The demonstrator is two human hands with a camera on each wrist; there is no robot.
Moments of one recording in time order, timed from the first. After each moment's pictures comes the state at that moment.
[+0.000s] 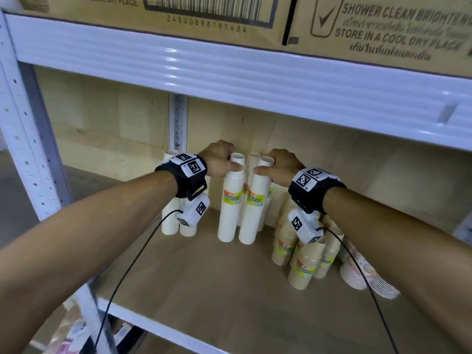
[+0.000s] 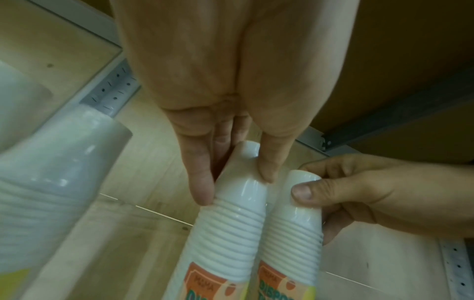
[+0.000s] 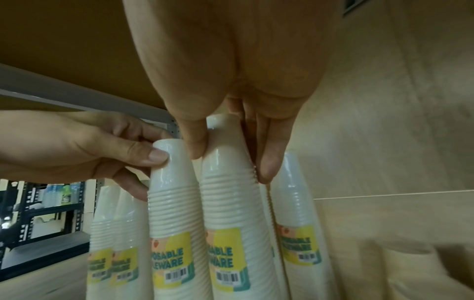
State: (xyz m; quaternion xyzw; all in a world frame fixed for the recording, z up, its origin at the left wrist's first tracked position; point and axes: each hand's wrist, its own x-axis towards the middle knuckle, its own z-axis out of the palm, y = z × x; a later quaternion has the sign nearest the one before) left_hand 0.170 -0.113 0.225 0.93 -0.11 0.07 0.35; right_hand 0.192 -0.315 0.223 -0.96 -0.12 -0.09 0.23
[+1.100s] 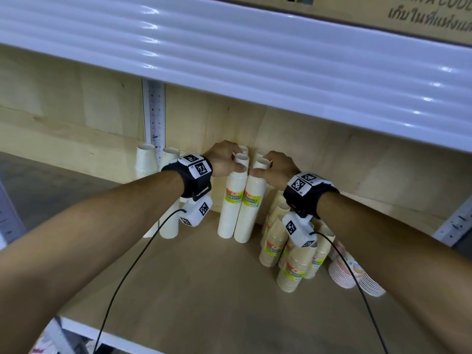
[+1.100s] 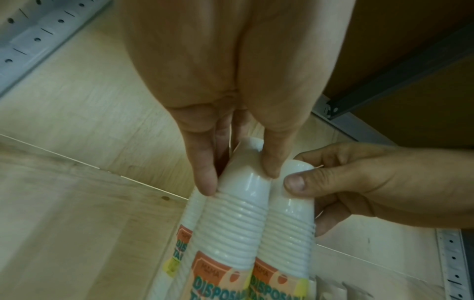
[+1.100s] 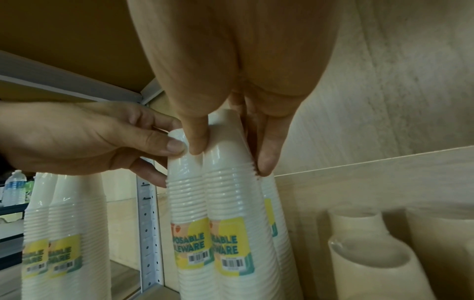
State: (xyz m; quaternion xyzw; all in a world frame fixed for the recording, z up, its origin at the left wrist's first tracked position) left_hand 0.232 -0.150 0.198 0.92 -0.13 0.04 0.38; right_hand 0.224 -0.339 0.197 -0.95 -0.09 -0.08 0.30
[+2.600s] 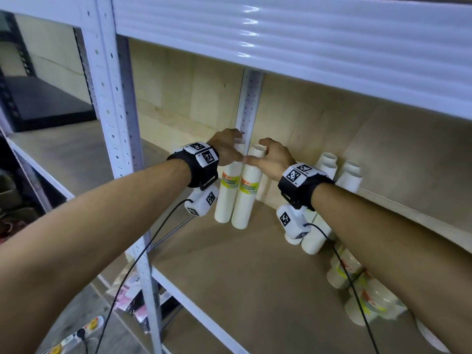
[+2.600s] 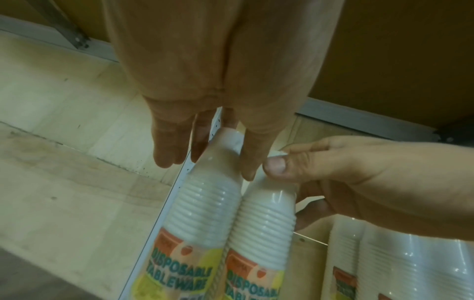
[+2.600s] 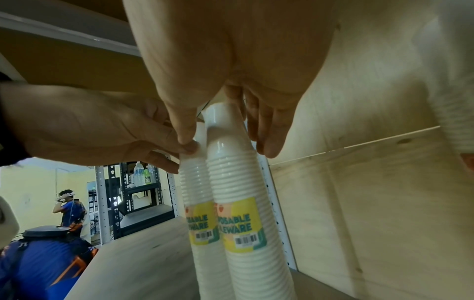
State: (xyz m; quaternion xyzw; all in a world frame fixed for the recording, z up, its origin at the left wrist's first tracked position) left_hand 0.164 0.006 0.204 0.93 0.08 0.10 0.33; right_hand 0.209 -0.150 0.192 -0.90 -0.26 -0.03 0.35
